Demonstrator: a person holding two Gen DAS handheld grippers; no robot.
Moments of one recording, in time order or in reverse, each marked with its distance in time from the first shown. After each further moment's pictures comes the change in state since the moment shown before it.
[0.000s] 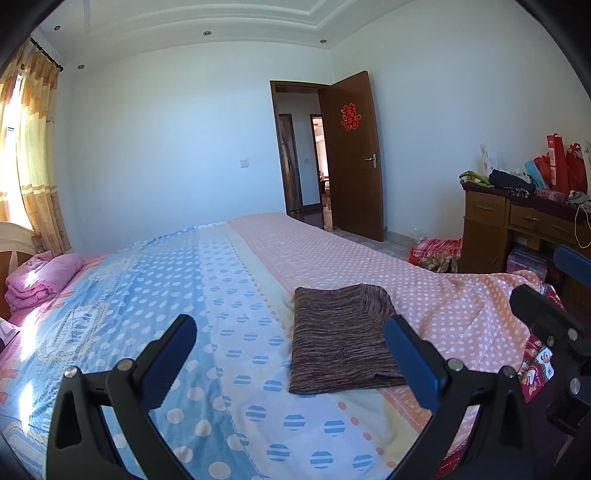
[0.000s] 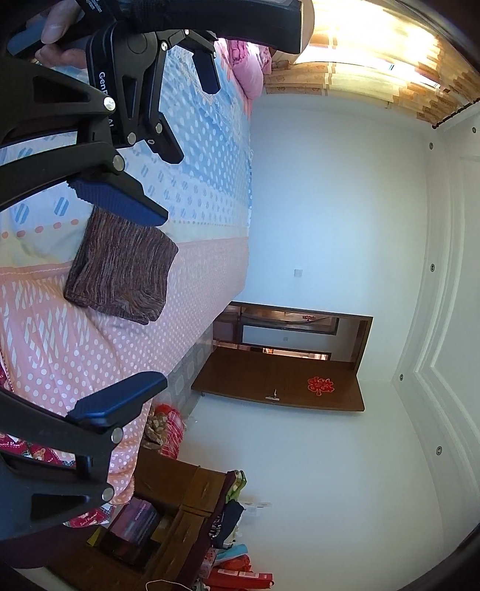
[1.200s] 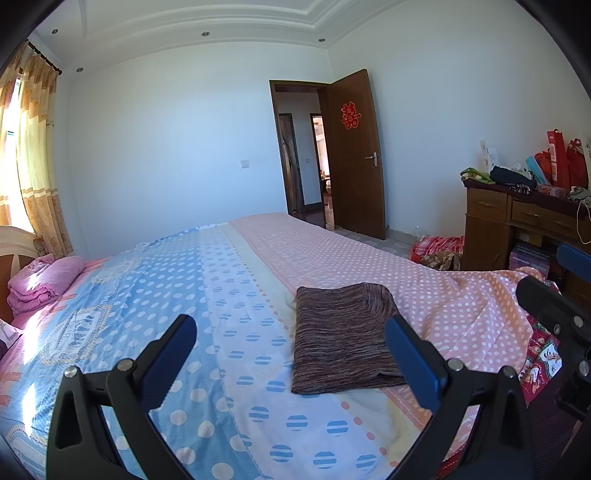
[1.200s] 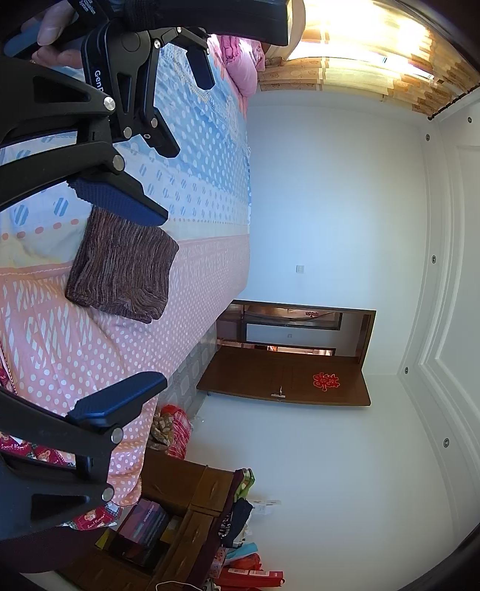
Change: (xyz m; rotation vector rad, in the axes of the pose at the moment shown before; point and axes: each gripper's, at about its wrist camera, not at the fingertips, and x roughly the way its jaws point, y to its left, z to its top) left arm 0.001 0.006 -0.003 0.010 0.002 0.003; right arm 0.003 -0.006 0.000 0.029 0.012 -0.007
